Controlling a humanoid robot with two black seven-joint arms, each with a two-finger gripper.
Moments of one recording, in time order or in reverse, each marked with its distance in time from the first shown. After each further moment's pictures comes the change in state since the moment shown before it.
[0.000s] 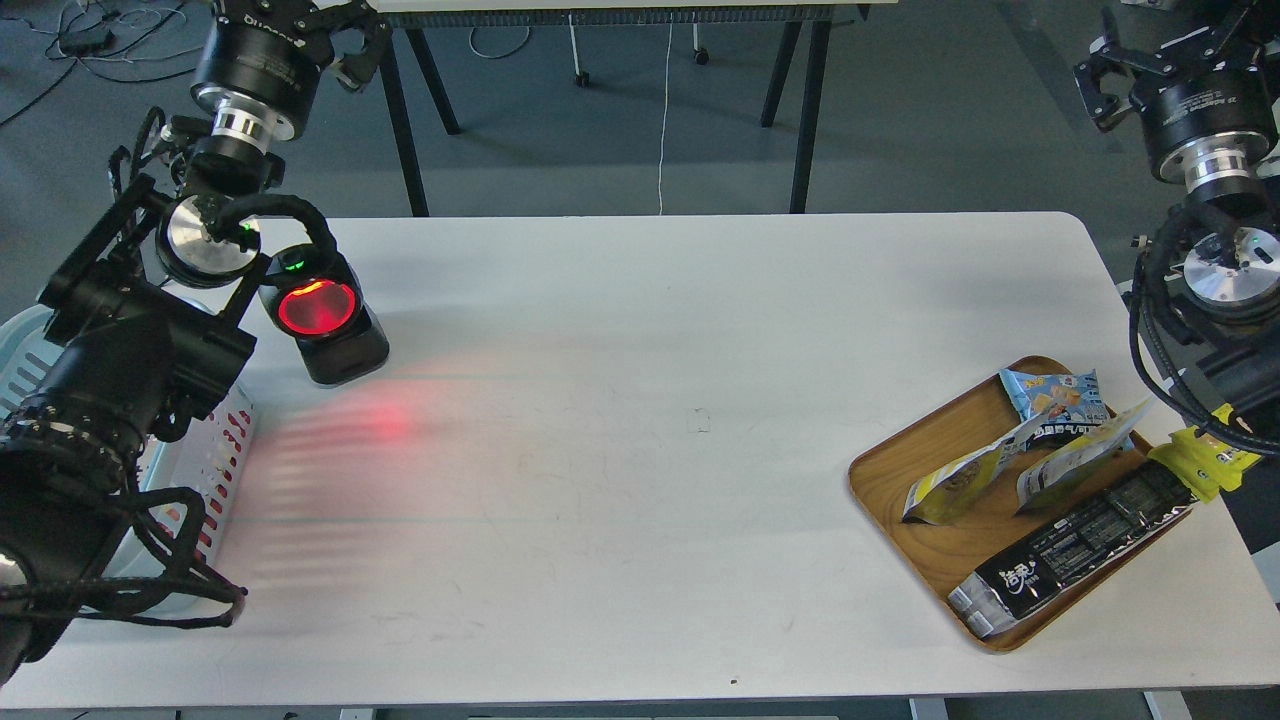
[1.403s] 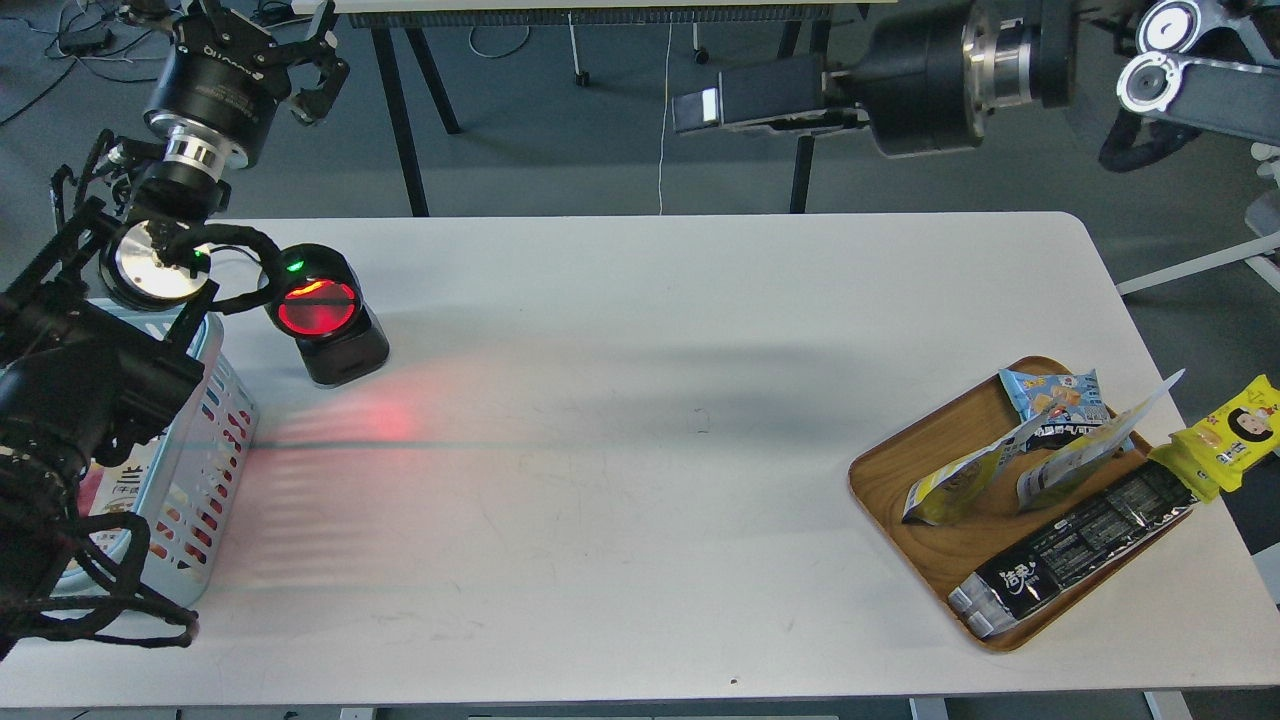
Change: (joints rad) left arm 0.051 0.074 0.067 -0.017 0.013 0.000 0.008; right arm 1.019 -0.129 -1.118 0.935 -1.335 -0.182 0.059
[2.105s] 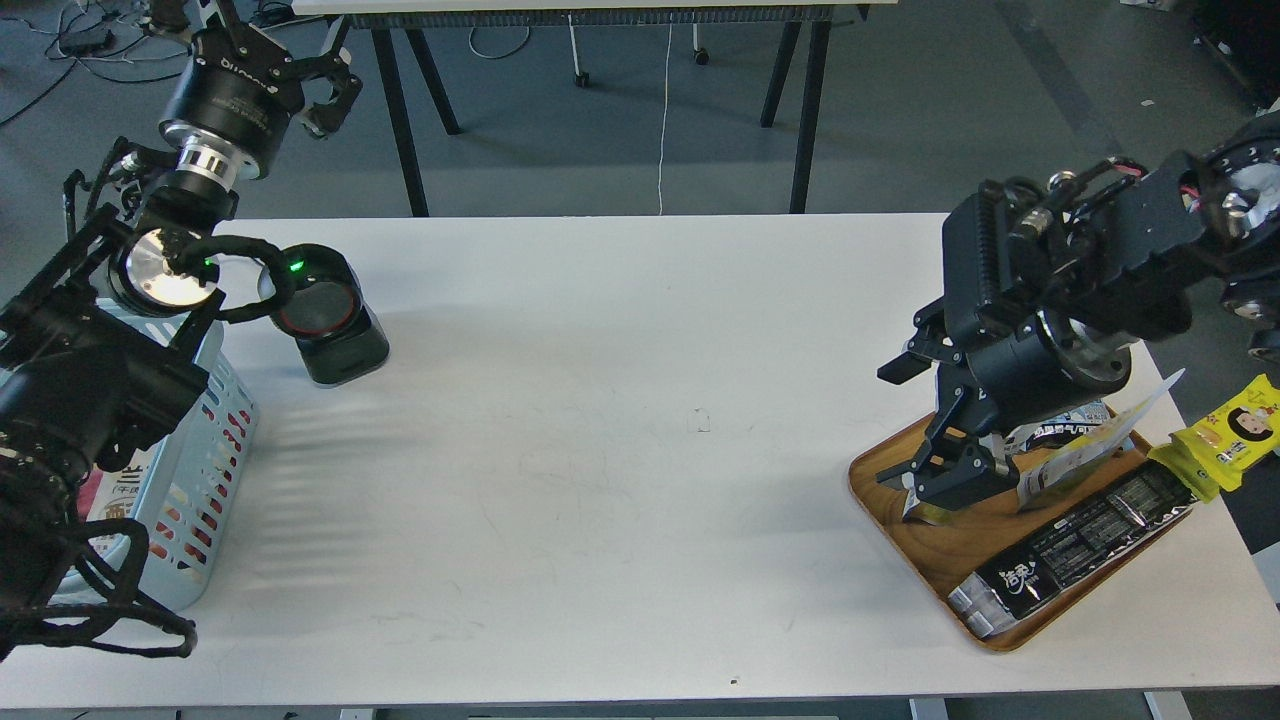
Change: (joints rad) left arm 0.002 0.010 0.052 0.003 0.002 0.000 -0.009; right arm 0.140 -0.044 -0.394 0.326 -0.863 -0.196 0.000
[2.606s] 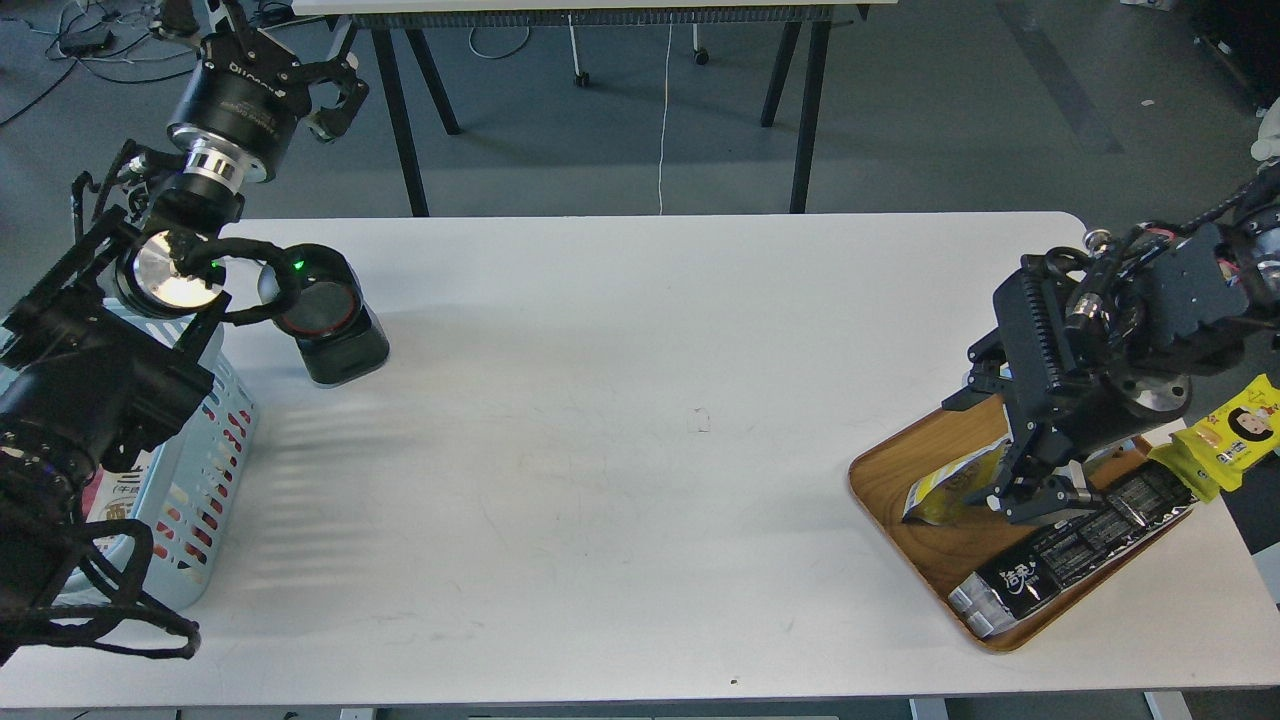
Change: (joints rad) left arm -0.001 -0.009 0.004 0.006 0.000 0.000 -0.001; right arm -0.098 -0.043 -0.066 -0.089 -0.285 -0.079 0.000
